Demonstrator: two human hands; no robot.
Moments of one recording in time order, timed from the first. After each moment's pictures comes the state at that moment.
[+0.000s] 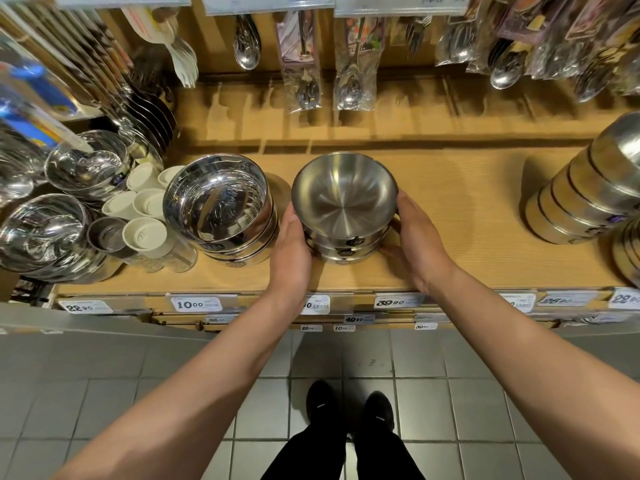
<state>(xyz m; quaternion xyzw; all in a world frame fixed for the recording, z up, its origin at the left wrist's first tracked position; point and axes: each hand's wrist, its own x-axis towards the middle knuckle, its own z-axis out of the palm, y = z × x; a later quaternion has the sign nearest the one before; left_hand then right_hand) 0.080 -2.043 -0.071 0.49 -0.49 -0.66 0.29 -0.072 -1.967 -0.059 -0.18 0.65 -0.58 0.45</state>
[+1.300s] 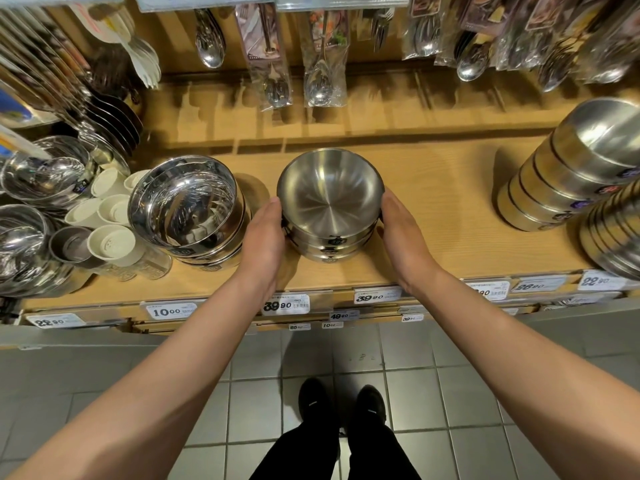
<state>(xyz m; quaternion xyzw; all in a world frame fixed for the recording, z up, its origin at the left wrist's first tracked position) 0.072 -2.054 -0.054 0.50 -0.48 -0.67 0.25 -0.082 -1.953 -0.068 -0.24 0.69 -0.58 0.38</state>
